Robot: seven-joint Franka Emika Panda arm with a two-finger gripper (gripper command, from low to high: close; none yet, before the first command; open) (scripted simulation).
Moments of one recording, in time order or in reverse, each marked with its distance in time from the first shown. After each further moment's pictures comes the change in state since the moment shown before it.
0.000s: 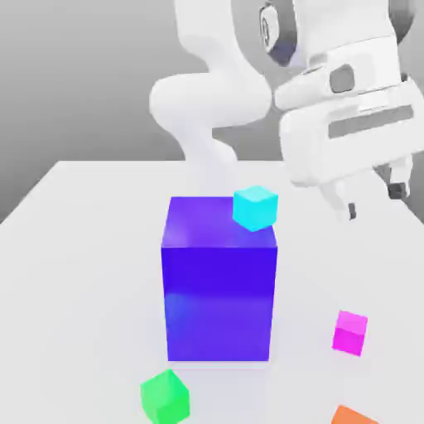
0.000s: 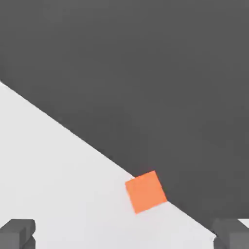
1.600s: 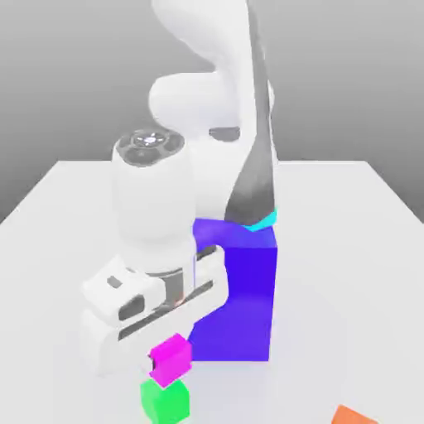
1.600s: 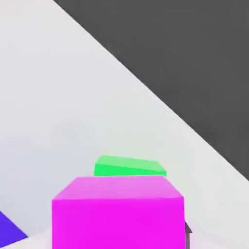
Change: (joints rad) arm -0.294 0.483 -0.233 0.080 -0.032 0.123 -0.507
